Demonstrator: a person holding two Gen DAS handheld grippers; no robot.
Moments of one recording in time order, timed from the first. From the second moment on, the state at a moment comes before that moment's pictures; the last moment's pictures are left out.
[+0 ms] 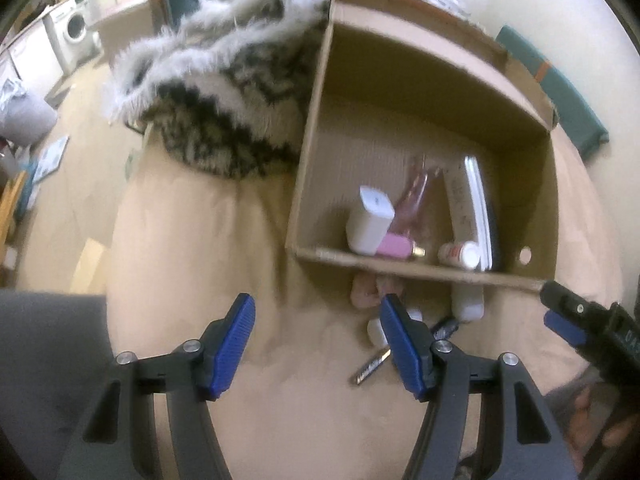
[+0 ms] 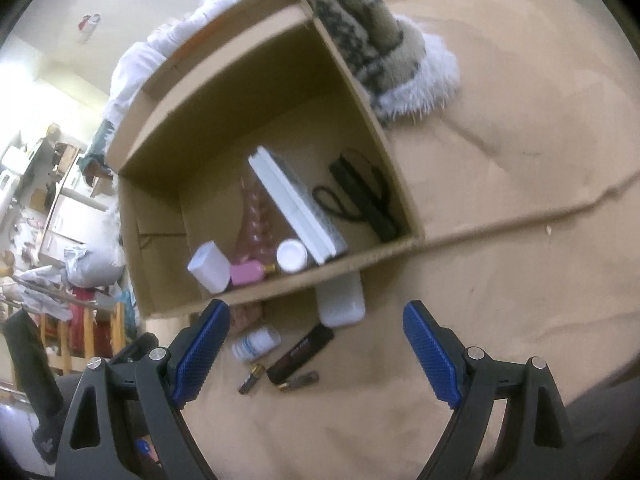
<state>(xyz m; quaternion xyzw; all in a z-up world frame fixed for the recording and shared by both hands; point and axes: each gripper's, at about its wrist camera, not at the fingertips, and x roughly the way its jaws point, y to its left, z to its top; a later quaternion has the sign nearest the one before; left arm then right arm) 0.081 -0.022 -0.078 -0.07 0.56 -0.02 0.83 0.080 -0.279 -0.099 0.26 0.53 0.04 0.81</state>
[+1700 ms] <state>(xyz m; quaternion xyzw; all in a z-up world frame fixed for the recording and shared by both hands) 0.076 -0.034 -0.102 -0.07 0.60 -0.04 0.79 0.080 -0.164 -0.173 -0.03 0.67 0.11 0.73</state>
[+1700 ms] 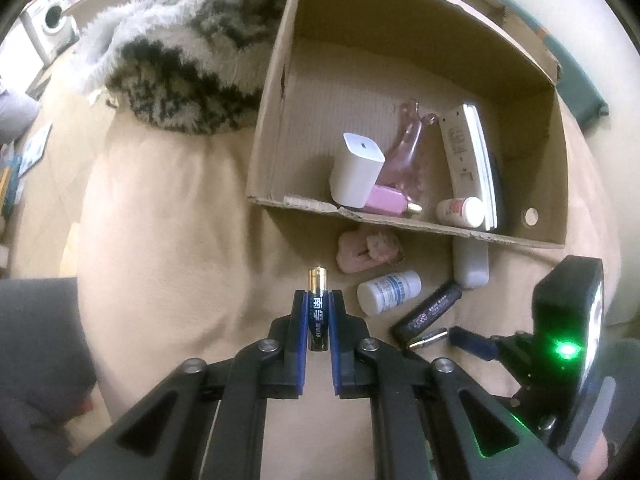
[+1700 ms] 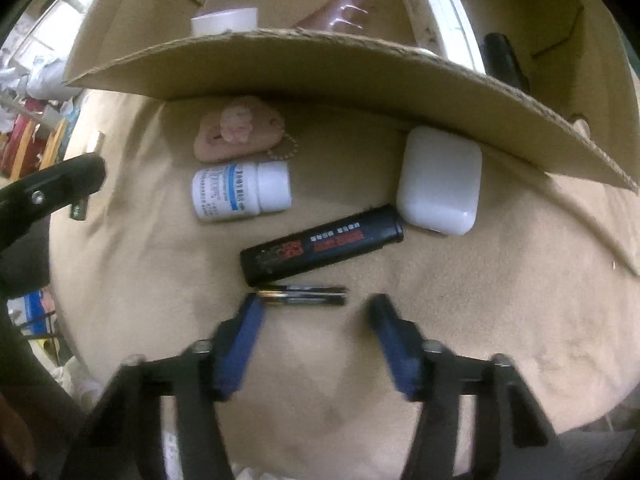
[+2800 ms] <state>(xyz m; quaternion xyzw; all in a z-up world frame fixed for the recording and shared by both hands) 0.109 -0.032 -0.015 -0.05 0.50 -0.06 0.86 0.107 -0.233 -0.024 0.06 0.55 0.17 0.82</state>
